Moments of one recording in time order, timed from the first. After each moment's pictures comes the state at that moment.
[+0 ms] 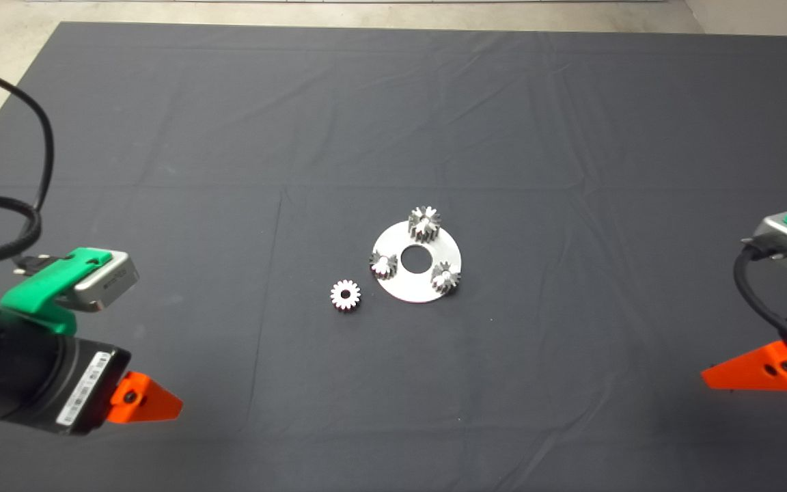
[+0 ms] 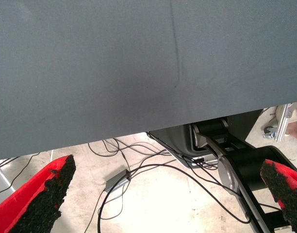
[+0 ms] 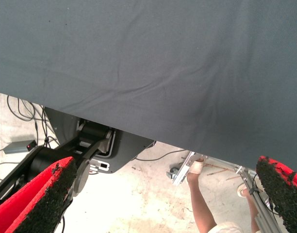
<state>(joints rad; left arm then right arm) -0.74 1.95 -0.37 -0.06 1.46 -1.41 0.85 2.03 -0.35 0.19 -1.45 1.47</state>
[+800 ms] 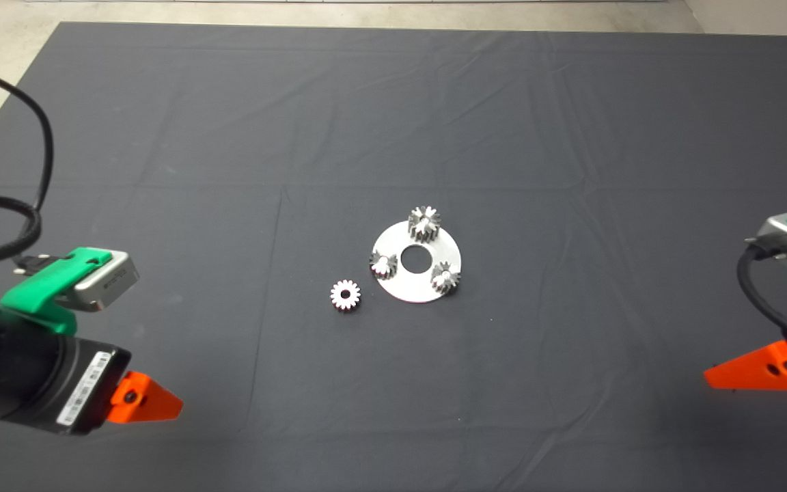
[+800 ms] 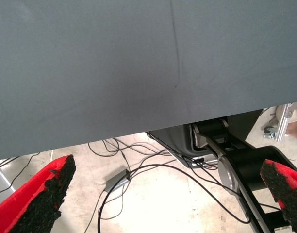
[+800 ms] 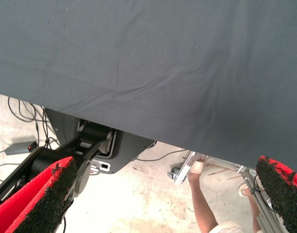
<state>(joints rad) -0.74 1.95 -0.37 -0.06 1.46 -1.41 0.85 2.02 -0.34 0.19 -1.45 1.47</state>
